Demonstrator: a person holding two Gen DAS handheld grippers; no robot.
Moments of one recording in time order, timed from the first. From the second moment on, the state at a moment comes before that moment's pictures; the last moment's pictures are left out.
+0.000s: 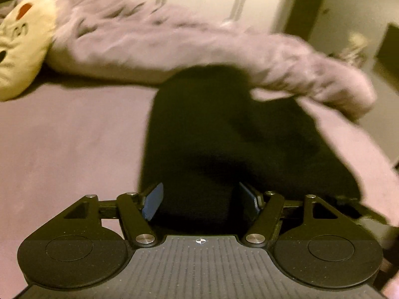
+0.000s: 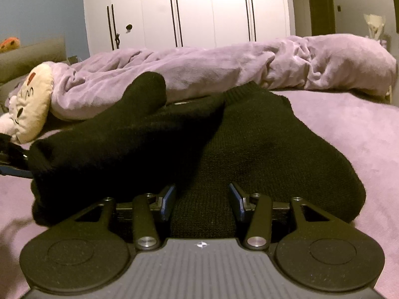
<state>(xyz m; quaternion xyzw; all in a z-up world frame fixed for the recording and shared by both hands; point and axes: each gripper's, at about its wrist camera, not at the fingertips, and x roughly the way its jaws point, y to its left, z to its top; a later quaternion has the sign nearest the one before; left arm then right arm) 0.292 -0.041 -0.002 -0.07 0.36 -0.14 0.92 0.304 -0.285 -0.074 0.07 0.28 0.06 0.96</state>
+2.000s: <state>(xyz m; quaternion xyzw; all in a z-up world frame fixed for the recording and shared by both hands) 0.299 0.020 -0.042 -0.12 0.41 -0.06 0.90 0.388 -0.291 -0.022 0.07 0.39 0.09 0.91</state>
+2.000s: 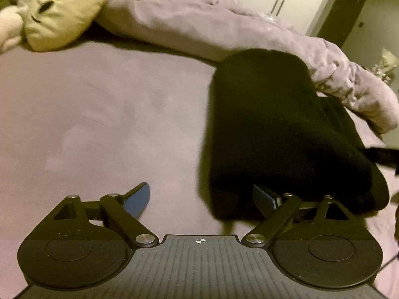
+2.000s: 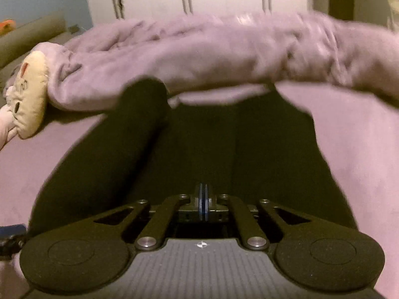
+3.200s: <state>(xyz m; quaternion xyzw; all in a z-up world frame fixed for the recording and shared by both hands) 0.312 -0.021 -0.049 -0.05 0.41 -0.08 0.90 0.390 -0.315 -0.017 0.10 0.36 0.15 0.92</state>
